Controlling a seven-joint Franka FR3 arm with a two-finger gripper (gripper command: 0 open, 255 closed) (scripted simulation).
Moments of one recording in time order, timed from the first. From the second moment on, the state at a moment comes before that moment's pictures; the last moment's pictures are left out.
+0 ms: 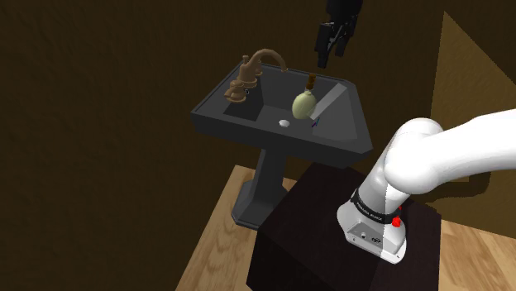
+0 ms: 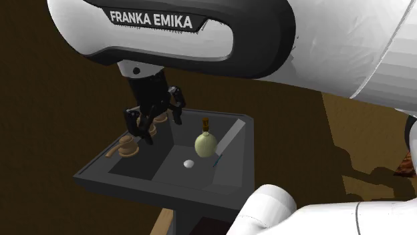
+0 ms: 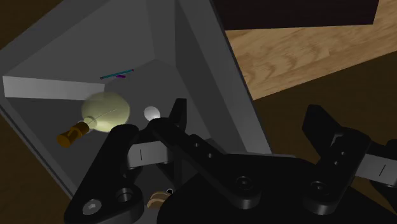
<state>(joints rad) -0.02 -0.80 0.04 -2.28 -0.12 1.43 0.07</state>
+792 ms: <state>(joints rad) -0.08 -0.64 -0.18 -2.30 -0.21 1.65 -0.11</state>
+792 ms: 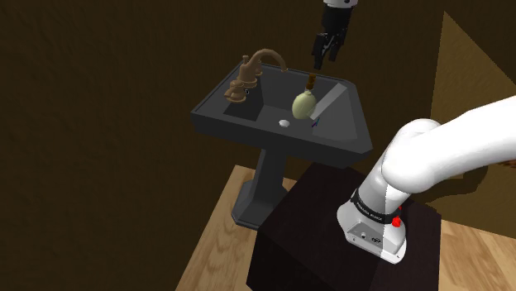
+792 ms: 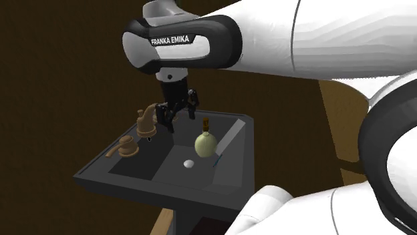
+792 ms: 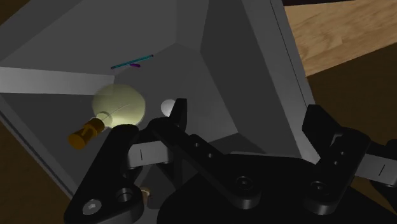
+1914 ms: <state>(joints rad) -0.12 -0.10 -0.53 -2.01 -0.08 1.92 -0.50</state>
